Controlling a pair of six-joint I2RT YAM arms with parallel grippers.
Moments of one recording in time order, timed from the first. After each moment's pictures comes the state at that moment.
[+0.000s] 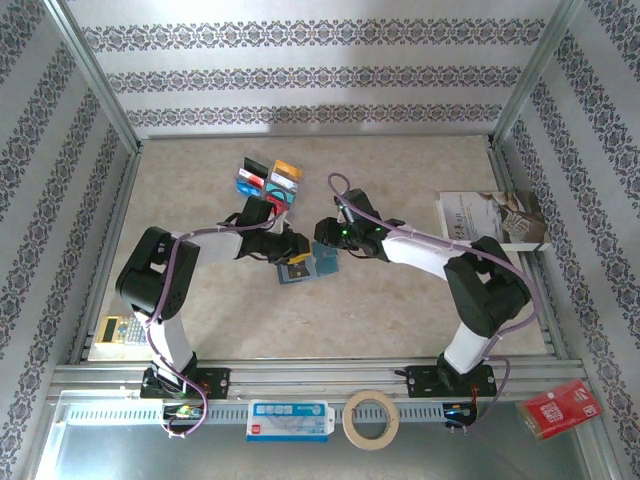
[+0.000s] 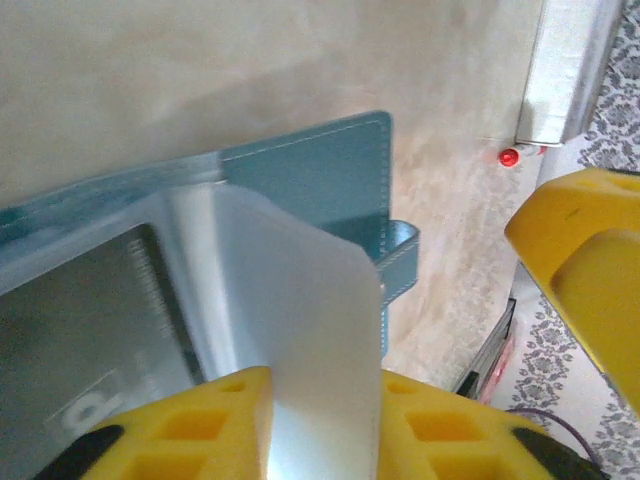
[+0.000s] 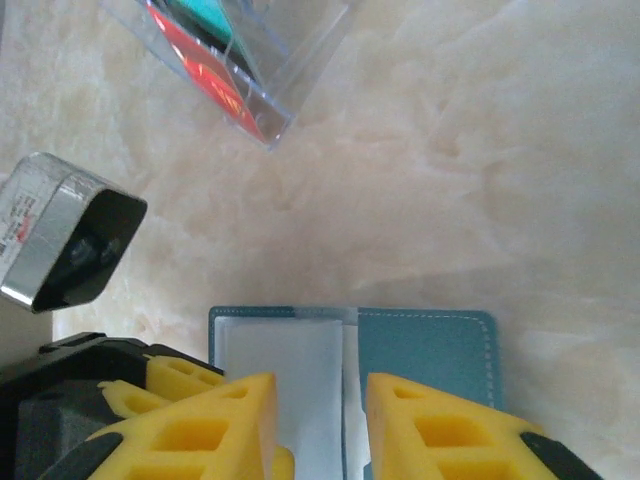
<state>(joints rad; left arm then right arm) -0.40 1.81 0.95 -0.05 0.74 -0.79 0.60 1.69 1.01 -0.09 -0.19 0.73</state>
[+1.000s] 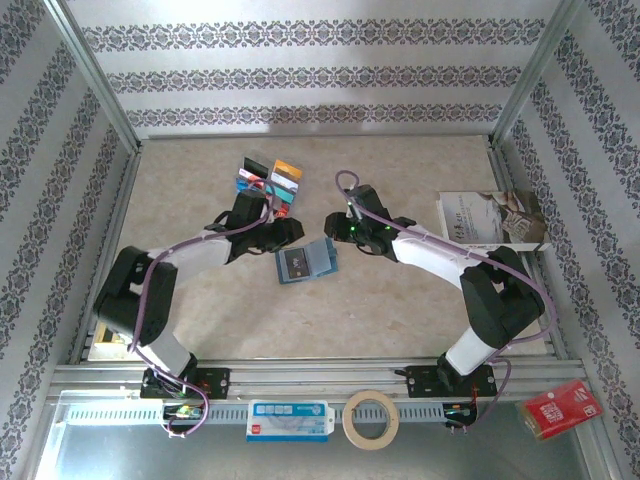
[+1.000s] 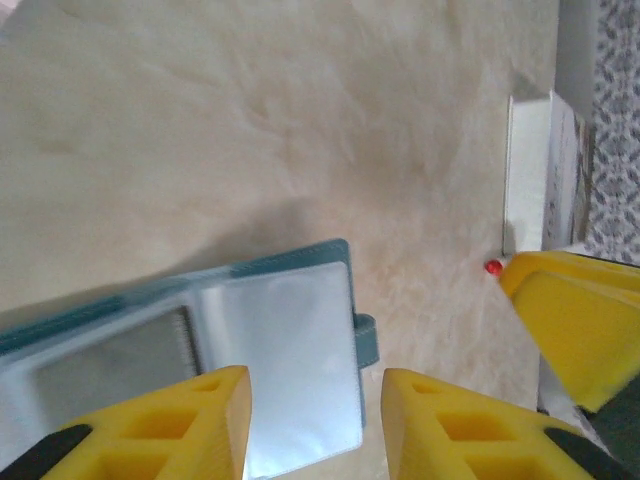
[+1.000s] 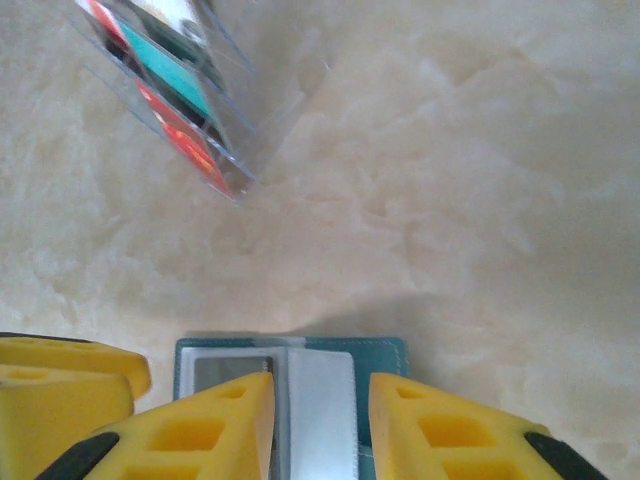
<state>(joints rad) -0.38 1.61 0.89 -0.03 0.46 -0.82 0.59 1.62 1.03 -0.16 -0.09 0.65</state>
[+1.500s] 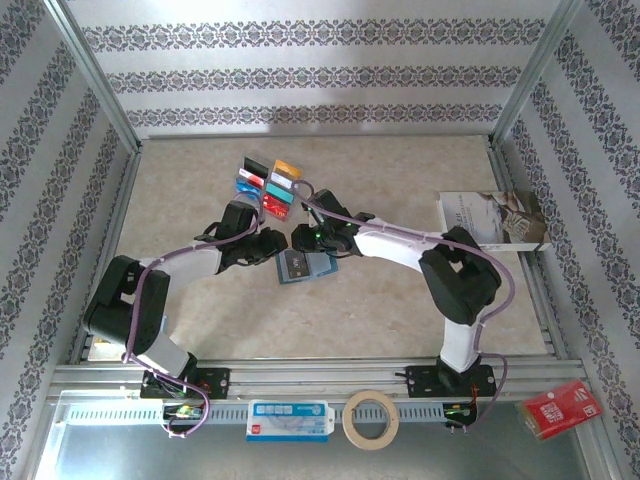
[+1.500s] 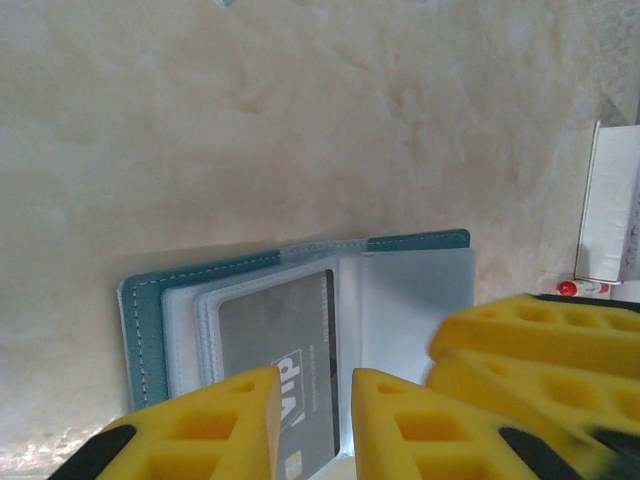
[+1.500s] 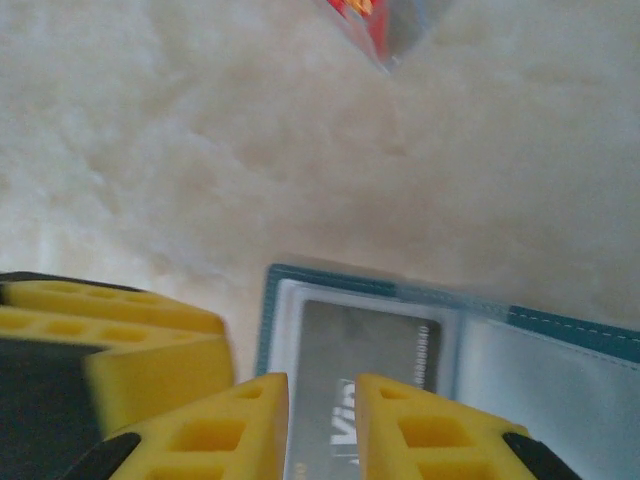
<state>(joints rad) -0.35 1.57 0.78 -0.05 0.40 -0.82 0.72 1.88 1.24 -0.26 -0.21 0.63</state>
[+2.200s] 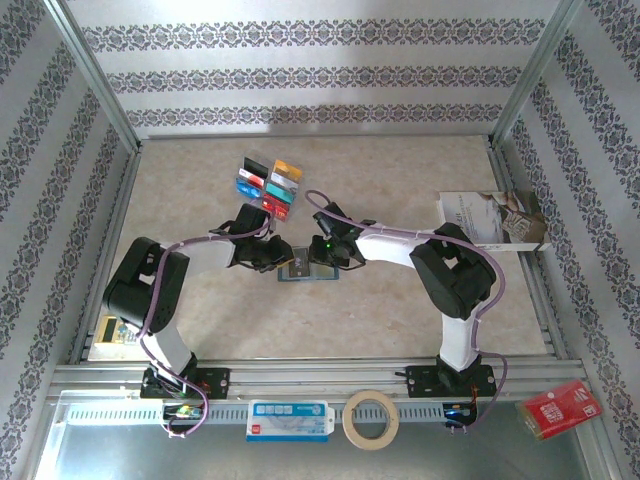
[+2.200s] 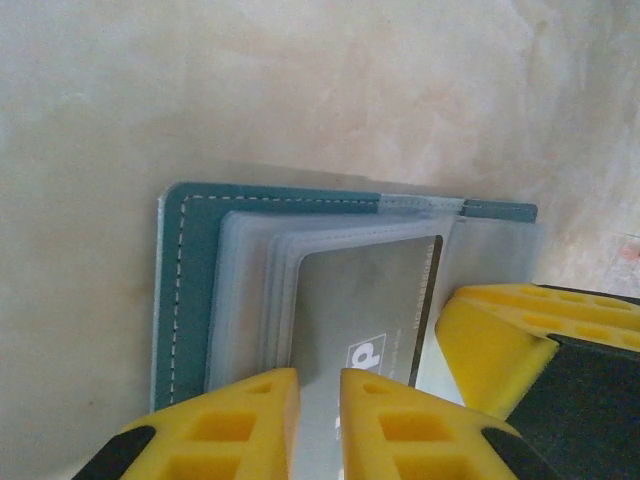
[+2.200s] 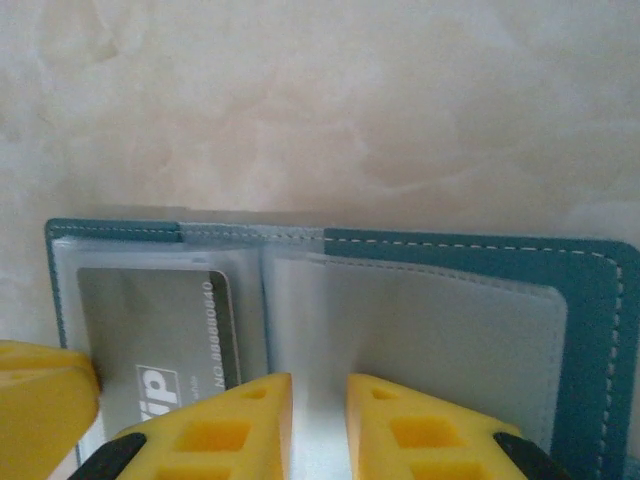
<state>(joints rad) -0.39 1.72 0.87 -0.16 0.44 -0.81 0.69 1.91 1.13 -0.29 -0.16 0.82</state>
